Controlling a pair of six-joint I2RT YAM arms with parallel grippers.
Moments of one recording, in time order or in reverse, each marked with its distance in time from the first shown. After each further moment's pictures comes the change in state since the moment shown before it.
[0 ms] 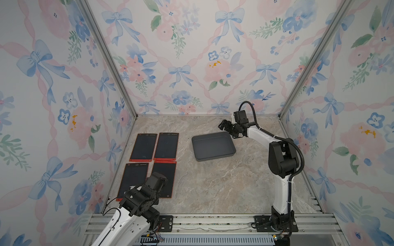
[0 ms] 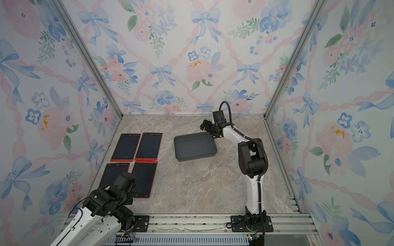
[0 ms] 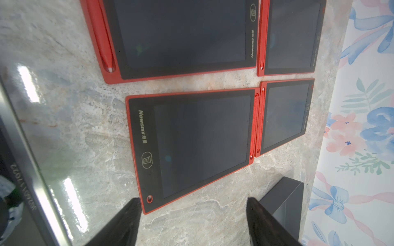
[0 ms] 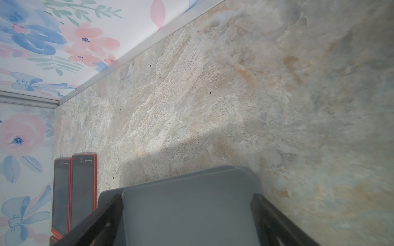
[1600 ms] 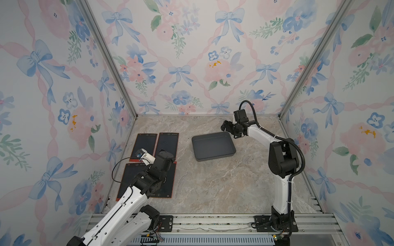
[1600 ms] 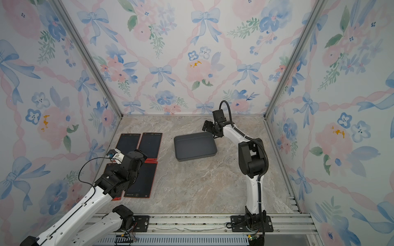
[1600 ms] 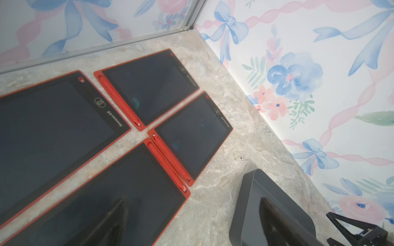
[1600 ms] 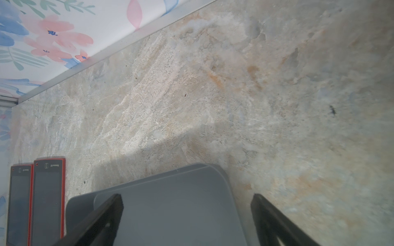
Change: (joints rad) left arm 0.000 0.327 0.147 0.587 -0.298 0.828; right arm 0.000 -0.005 0.041 -0.113 0.121 -0.080
